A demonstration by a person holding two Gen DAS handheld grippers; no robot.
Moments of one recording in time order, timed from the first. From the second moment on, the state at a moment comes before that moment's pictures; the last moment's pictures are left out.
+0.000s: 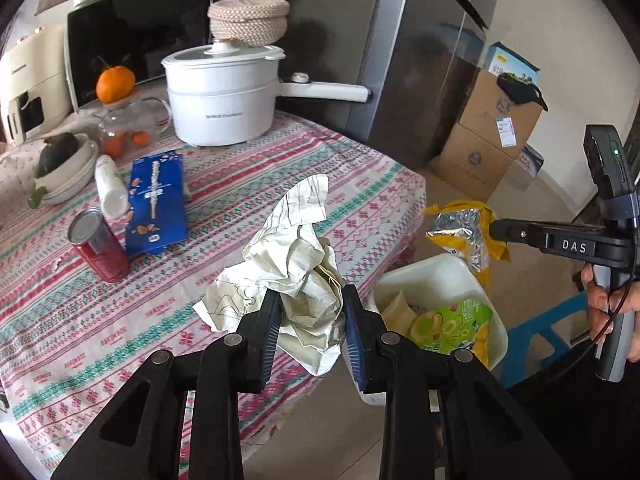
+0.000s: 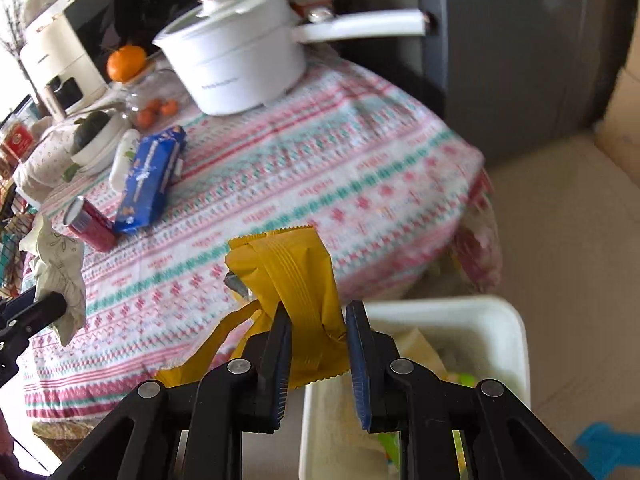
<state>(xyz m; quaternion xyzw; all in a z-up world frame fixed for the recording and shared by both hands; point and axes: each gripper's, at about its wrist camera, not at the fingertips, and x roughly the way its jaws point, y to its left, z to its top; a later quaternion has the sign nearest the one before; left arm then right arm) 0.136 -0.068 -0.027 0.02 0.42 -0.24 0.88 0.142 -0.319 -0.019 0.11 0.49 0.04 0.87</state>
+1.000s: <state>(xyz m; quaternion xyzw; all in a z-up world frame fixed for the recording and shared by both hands) 0.109 -0.238 -0.123 0.16 0.47 -0.36 0.79 0.099 -0.425 -0.055 0.11 0.53 -0.06 0.84</state>
